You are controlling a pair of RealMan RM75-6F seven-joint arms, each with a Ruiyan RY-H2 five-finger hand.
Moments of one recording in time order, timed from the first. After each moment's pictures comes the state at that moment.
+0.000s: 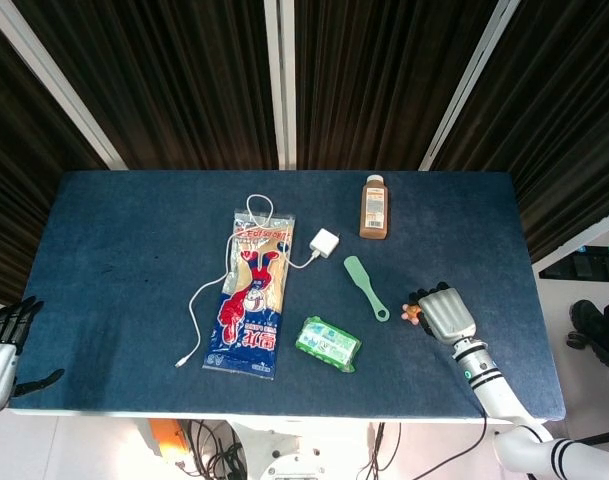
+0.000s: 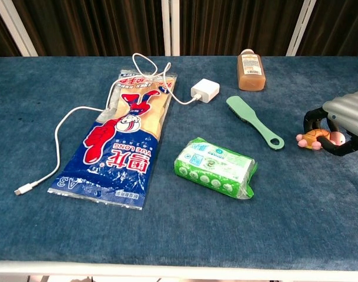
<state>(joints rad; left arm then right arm) -0.04 -1.20 0.01 -1.33 1.57 1.55 -0.29 0.46 -1.55 0.05 -1.24 -1.43 1.08 -0.28</state>
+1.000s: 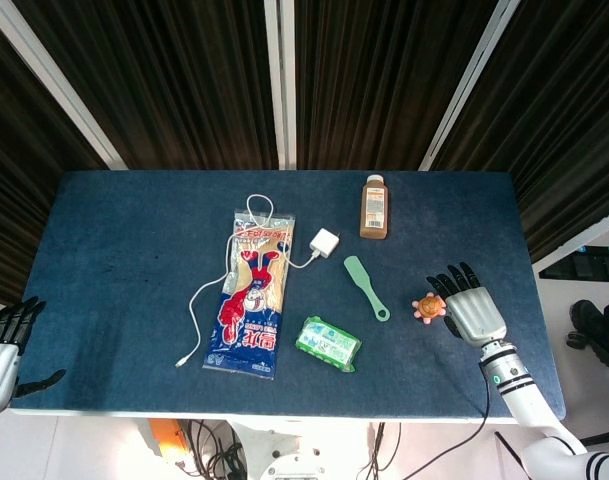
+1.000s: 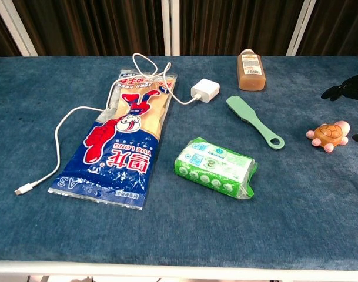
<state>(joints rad) -0.04 -1.19 0.01 -1.35 1.58 1.54 -0.27 0.41 -1.40 0.04 -1.36 -1.42 1.14 -0.31</state>
